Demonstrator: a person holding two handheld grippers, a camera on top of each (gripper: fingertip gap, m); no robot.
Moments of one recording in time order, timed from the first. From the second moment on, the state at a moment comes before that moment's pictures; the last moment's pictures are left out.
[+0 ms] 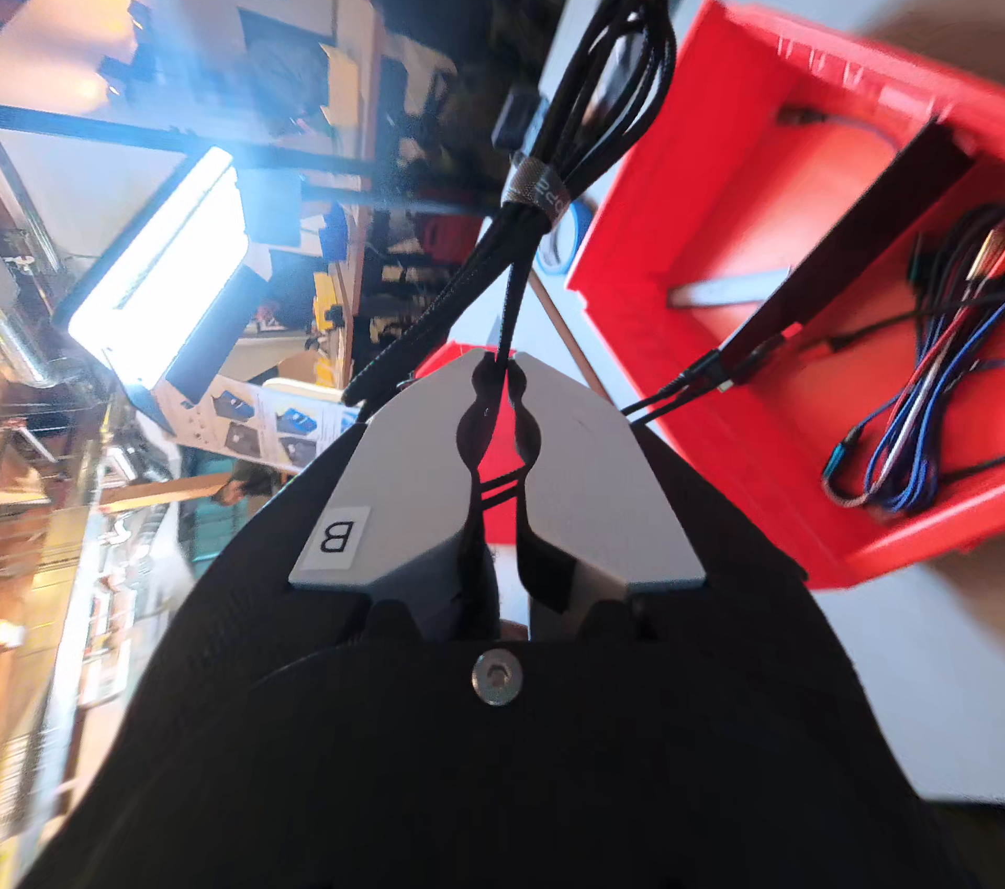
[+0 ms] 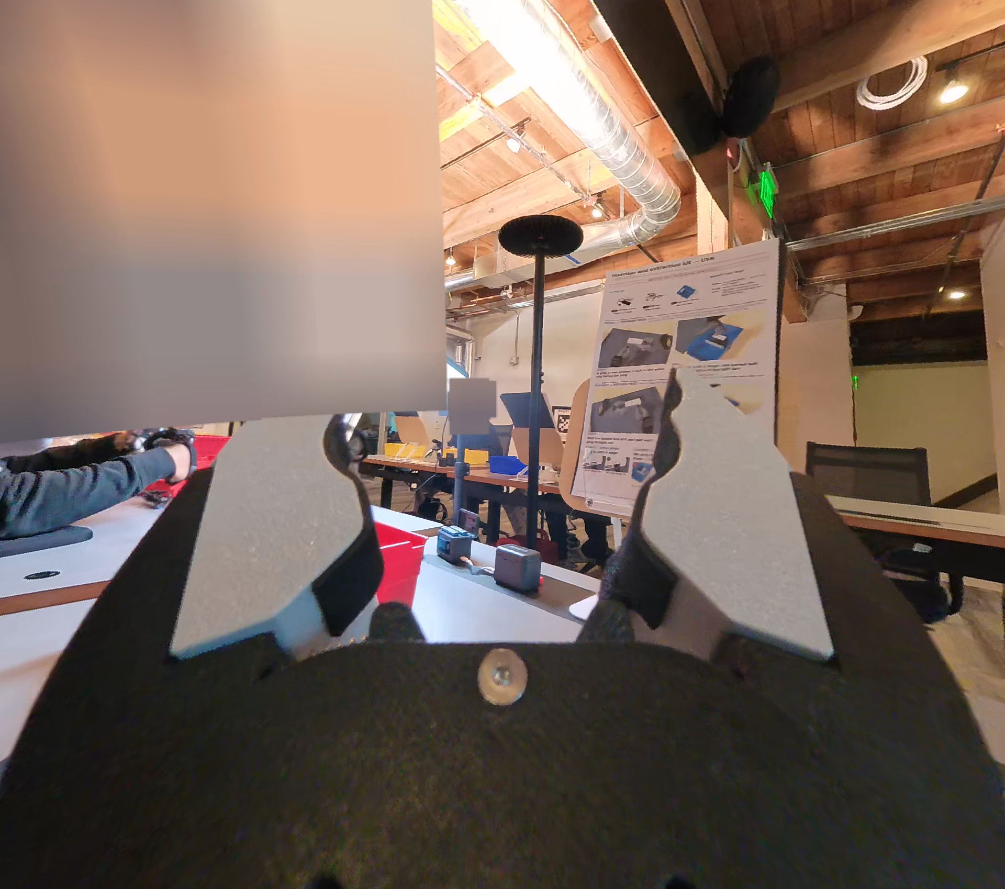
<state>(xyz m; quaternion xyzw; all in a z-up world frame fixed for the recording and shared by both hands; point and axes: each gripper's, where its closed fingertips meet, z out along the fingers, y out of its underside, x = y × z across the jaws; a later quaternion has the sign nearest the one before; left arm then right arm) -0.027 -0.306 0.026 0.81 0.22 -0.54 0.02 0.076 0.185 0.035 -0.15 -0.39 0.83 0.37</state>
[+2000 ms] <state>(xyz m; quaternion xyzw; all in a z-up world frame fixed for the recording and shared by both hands) 0.116 -0.064 -0.083 0.69 0.19 -0.30 -0.63 0.104 -0.015 -0.066 0.05 -0.69 0.67 0.28</state>
